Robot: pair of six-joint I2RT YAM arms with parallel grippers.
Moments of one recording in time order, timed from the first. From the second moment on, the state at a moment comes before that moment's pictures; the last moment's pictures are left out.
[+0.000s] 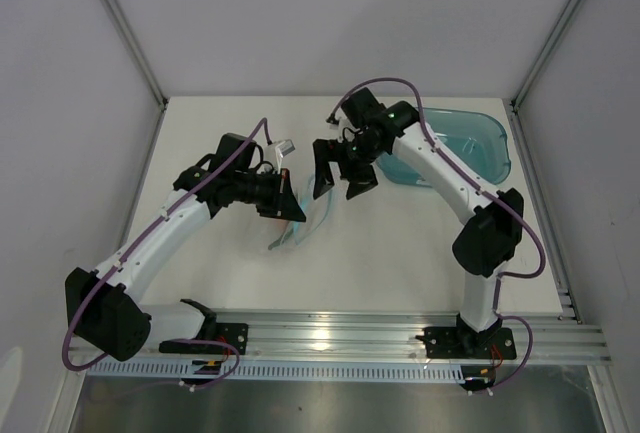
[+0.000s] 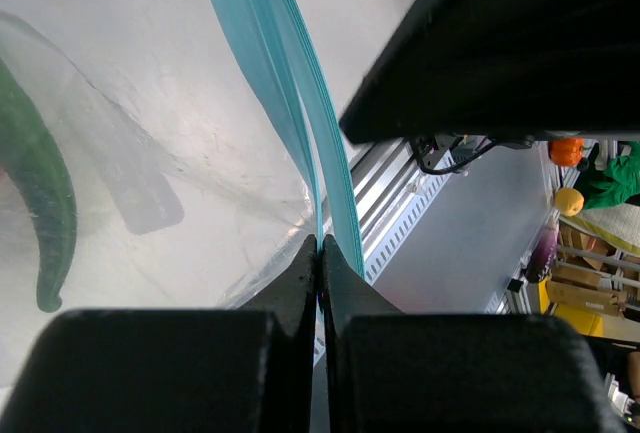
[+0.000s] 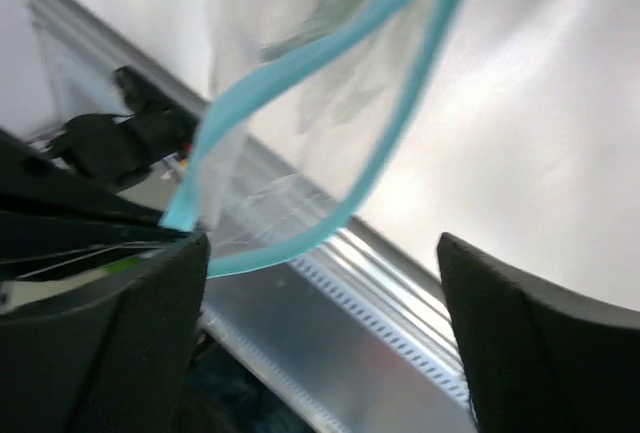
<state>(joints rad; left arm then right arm) -0.44 1.26 1.11 -0.72 0.68 -0.34 0.65 1.91 1.95 -1.18 -0.51 0.41</state>
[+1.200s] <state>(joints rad) -0.47 1.23 1.11 -0.73 0.69 -0.33 0.46 1.95 1.77 -0.71 -0.62 0.73</state>
